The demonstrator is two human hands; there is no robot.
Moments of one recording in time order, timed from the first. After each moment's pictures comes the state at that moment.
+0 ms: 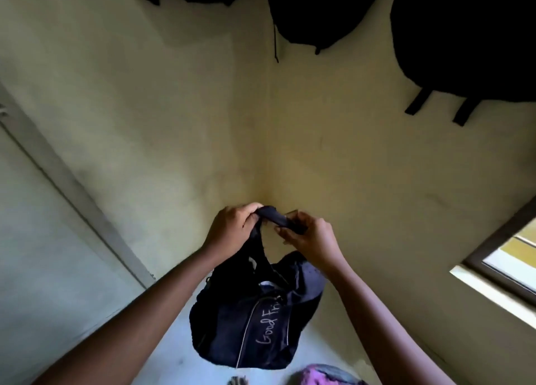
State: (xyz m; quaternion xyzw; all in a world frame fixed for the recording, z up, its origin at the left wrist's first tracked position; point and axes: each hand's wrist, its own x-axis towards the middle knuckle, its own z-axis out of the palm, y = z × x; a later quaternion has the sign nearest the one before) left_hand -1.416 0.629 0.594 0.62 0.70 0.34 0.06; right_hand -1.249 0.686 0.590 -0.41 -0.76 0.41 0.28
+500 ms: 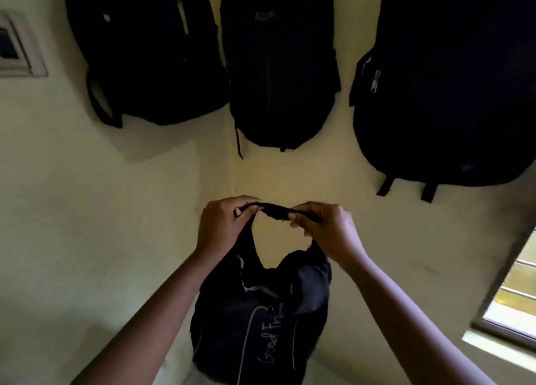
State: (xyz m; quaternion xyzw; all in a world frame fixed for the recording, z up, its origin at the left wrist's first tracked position) left_hand -1.527 0.784 0.729 0.68 0.55 0.49 -0.02; right_hand -1.330 0.789 0.739 -0.47 -0.72 0.27 0.44
